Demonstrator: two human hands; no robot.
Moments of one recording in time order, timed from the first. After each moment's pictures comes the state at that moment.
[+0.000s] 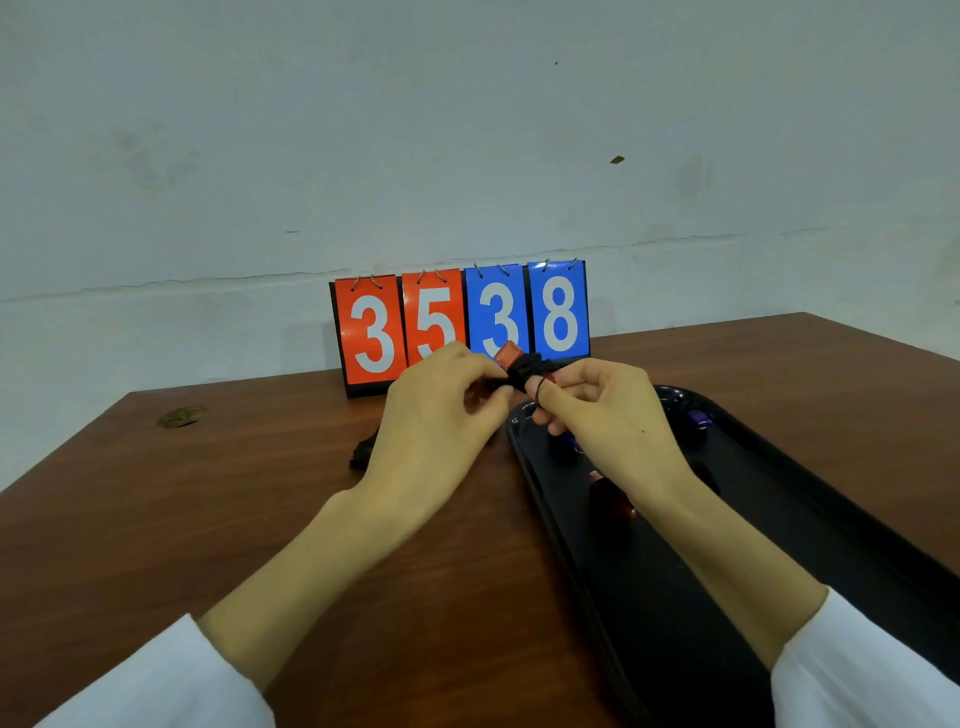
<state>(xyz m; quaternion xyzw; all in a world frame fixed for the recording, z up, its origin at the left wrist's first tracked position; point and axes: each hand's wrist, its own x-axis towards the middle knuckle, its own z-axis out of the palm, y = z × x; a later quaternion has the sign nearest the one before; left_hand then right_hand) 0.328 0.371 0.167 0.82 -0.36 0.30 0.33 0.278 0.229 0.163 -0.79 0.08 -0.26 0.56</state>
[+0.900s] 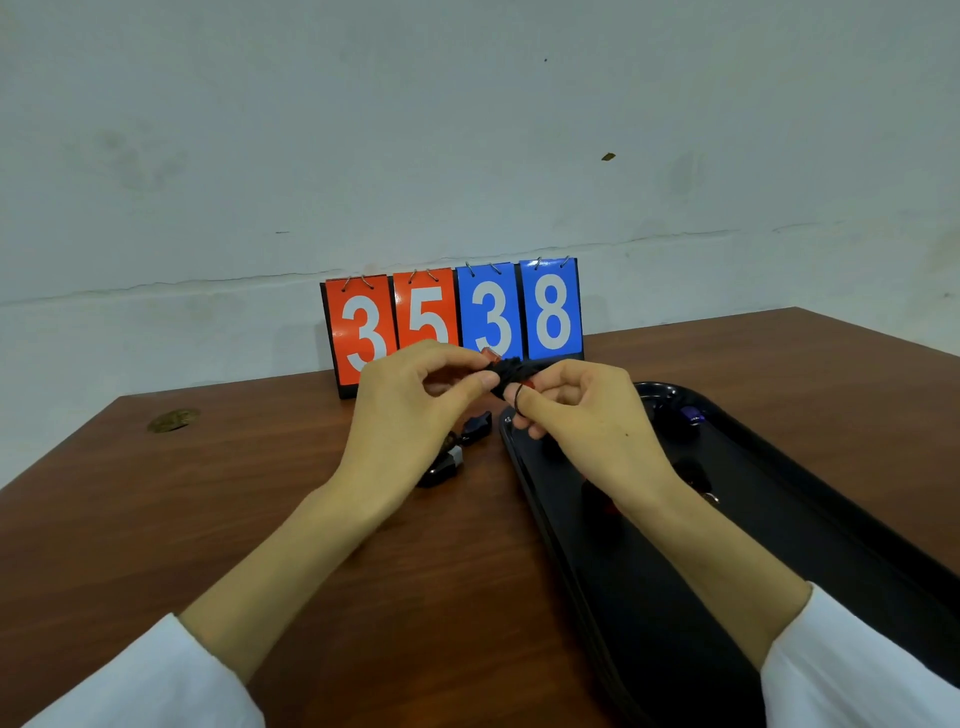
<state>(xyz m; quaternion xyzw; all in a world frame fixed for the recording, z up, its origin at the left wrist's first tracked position) 0.334 0.377 0.170 0.77 -0.34 0.23 0.49 0.275 0.235 0.163 -0.79 0.04 -0.25 0.56</state>
